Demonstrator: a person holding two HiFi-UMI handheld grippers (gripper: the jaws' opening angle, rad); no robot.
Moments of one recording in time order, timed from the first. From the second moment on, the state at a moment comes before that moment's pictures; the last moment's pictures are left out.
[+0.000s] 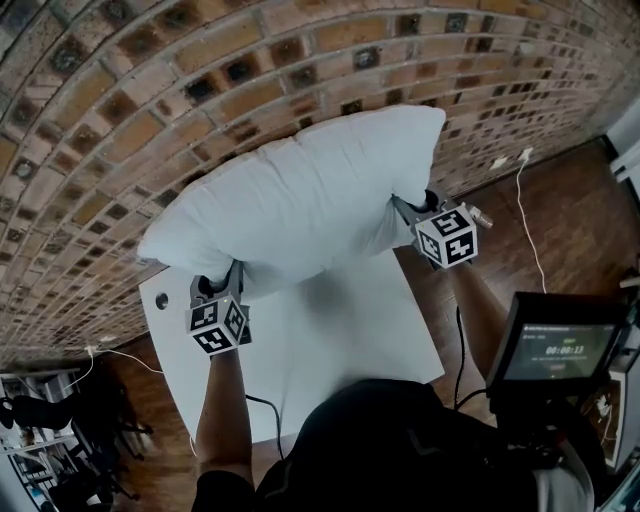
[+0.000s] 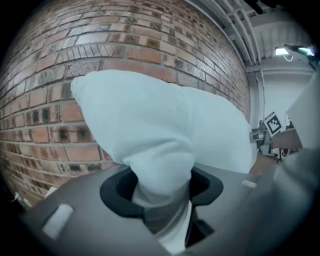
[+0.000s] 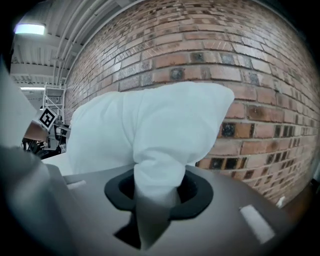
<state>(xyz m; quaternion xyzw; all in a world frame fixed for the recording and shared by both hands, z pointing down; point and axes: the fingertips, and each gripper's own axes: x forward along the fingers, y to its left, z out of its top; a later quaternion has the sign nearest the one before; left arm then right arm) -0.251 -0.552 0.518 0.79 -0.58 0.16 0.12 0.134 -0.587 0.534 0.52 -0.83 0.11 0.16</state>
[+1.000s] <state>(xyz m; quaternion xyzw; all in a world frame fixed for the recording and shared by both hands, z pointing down) -0.279 -0.530 0.529 0.75 -0.63 0.17 0.11 0.162 -0.567 0.561 0.53 -0.81 0.16 0.17</state>
